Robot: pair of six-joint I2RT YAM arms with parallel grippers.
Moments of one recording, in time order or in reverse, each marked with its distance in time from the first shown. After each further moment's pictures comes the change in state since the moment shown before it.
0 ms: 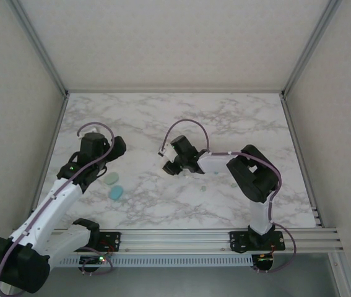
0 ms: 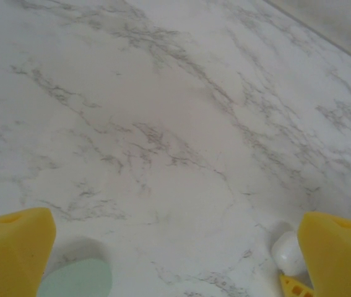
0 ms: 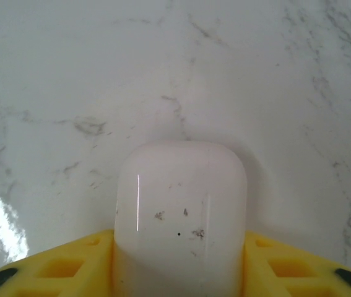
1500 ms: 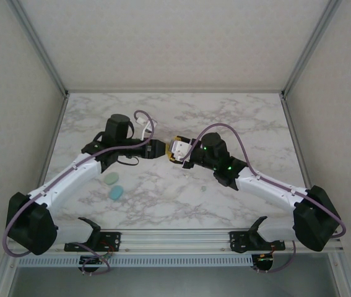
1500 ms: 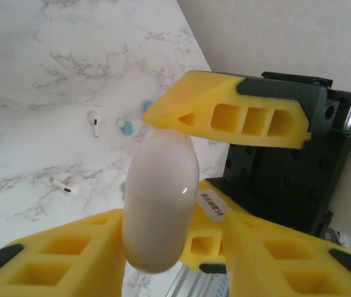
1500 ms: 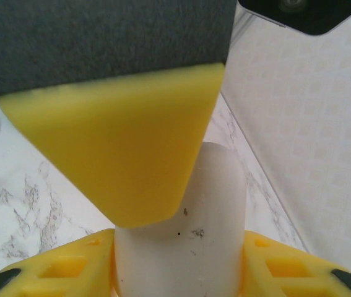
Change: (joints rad) left arm -0.189 0.326 0.230 0.177 0.962 0.159; right arm 0.002 -0.627 -0.229 0.161 -0.101 -0.417
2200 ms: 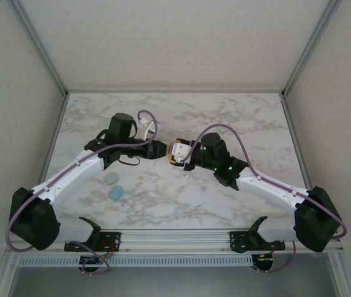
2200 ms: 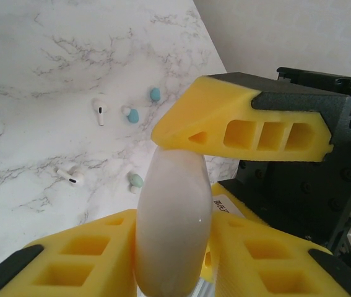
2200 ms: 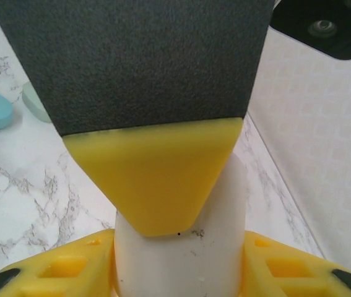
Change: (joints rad) left arm -0.009 0.042 0.037 -0.067 0.000 0.049; right arm 0.000 -0.006 0.005 -0.056 -0.030 -0.016
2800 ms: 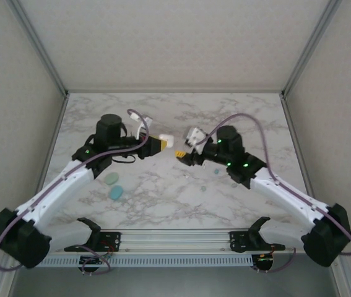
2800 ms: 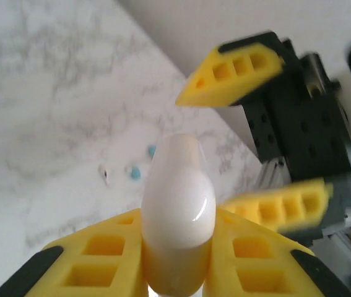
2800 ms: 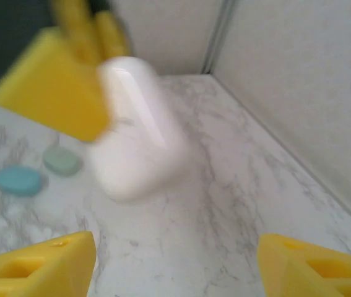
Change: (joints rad) left arm -0.004 -0.210 -0.073 0.175 -0.088 0.090; right arm -0.135 -0.164 0.100 -0.204 -0.122 0.397
